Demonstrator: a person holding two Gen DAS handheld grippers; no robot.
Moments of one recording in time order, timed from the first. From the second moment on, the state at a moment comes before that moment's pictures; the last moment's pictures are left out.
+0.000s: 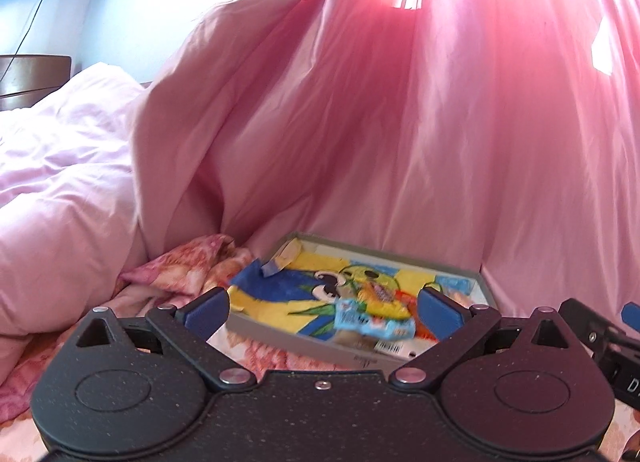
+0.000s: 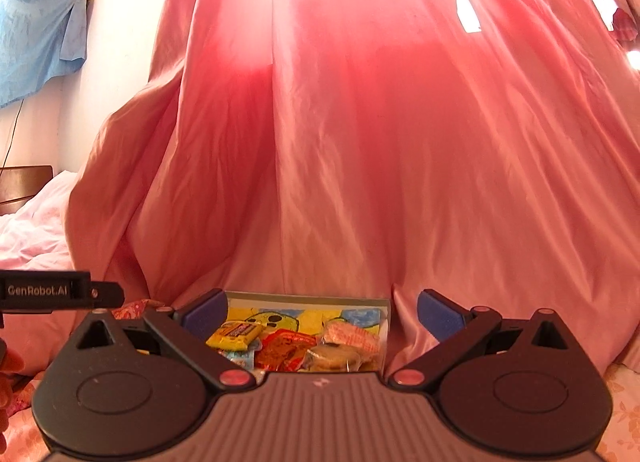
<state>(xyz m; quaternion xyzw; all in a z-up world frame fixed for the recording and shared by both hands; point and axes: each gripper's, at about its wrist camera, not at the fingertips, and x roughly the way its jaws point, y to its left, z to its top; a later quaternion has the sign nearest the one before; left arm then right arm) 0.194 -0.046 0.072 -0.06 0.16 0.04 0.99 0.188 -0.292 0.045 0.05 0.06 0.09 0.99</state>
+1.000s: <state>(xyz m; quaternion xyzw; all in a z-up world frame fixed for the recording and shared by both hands) 0.092 -0.021 0.013 -0.04 0.16 0.06 0.98 0.097 -0.272 0.000 0.05 0.10 0.07 0.99</state>
